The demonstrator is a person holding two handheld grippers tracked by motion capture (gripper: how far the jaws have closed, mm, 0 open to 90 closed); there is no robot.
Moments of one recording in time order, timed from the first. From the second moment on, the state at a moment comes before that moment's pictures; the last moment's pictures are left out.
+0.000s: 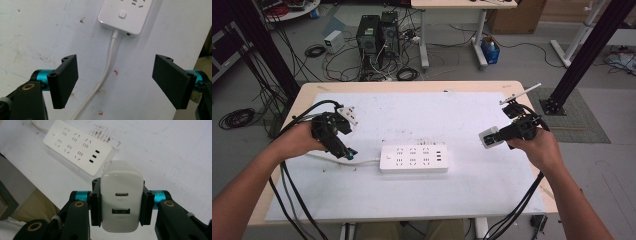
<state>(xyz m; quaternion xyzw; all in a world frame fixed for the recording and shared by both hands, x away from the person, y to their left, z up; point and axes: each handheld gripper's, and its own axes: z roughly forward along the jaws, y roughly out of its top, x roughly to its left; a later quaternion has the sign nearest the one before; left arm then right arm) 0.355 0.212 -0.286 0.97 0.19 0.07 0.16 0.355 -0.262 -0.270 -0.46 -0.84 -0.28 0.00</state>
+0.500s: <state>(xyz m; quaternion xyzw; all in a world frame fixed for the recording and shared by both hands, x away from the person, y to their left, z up) 0.356 0.227 -0.285 0.96 0.21 0.08 0.14 0.354 -0.264 -0.261 -0.44 -0.87 -0.23 -0.04</state>
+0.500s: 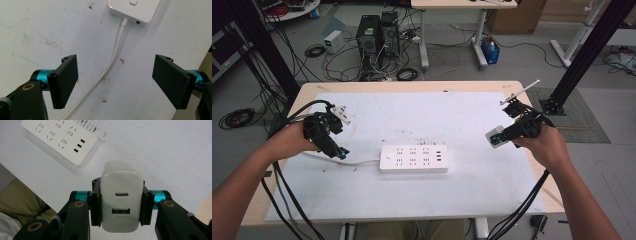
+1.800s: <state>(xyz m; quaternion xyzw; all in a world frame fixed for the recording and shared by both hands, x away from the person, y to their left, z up) 0.359 0.223 -0.305 0.97 0.19 0.06 0.11 0.390 -0.115 -0.282 -0.17 -0.98 -0.13 -0.05</state>
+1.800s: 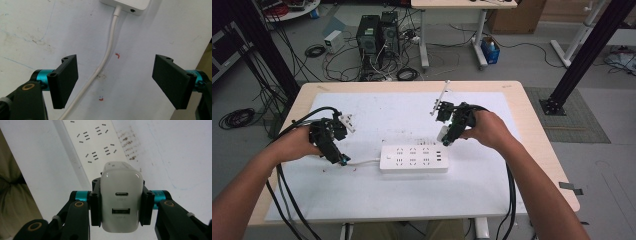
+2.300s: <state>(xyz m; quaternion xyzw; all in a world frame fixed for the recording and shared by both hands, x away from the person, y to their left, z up) 0.360 0.232 -0.312 0.97 0.19 0.06 0.12 0.399 -0.064 -0.327 -0.10 -0.99 -0.08 -0.05</state>
